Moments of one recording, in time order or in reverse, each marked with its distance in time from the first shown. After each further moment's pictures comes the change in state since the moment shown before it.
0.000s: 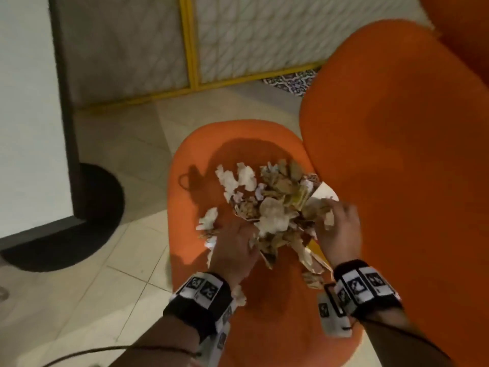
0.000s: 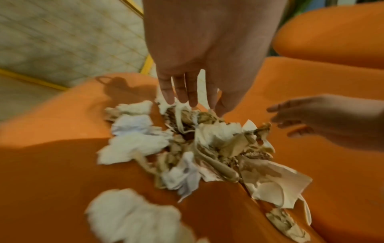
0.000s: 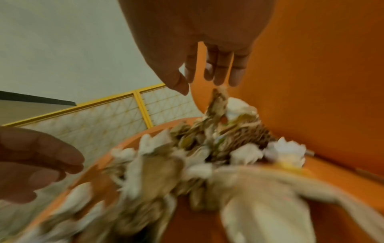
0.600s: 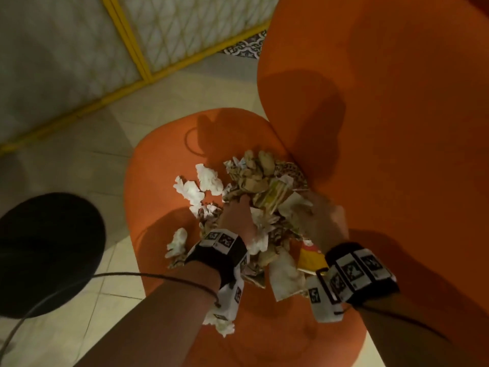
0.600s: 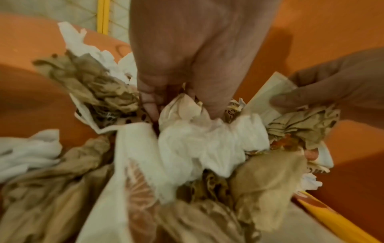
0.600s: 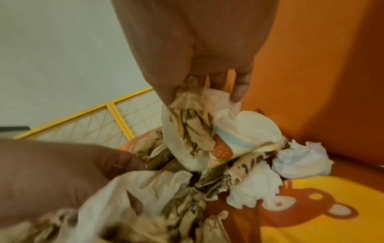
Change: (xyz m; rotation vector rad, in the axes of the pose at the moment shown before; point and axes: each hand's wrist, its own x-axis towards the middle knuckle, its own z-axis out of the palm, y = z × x) left_hand 0.136 0.021 0.054 0.266 -0.424 -0.234; right_hand 0.045 0.036 0.016 0.176 -0.256 0.218
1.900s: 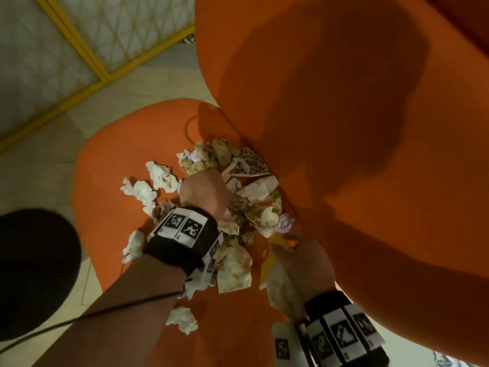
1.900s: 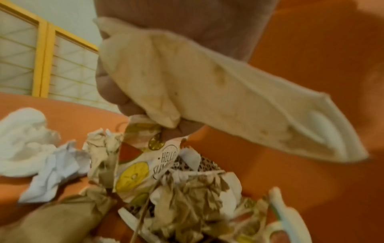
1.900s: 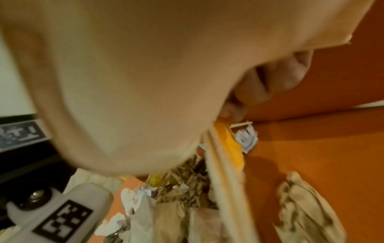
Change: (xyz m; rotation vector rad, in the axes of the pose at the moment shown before) left_hand -0.015 0.082 -0.037 0.388 0.184 -0.033; right_hand -0.085 0.048 -0.004 0.234 -0.132 0.485
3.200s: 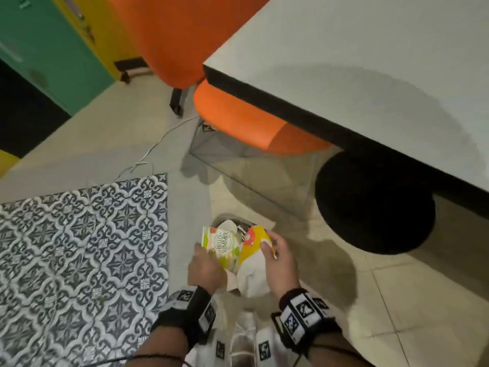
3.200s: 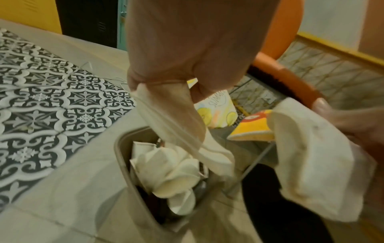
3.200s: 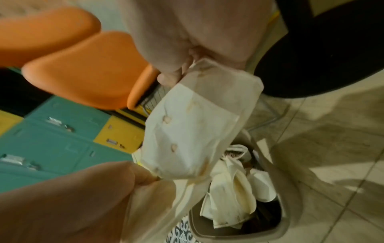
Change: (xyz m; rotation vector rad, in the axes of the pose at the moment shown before) left_hand -0.597 -0.745 0.353 -1.171 0.299 -1.598; right_hand -0.516 -0.073 0.769 -0.293 -0.971 -0.756
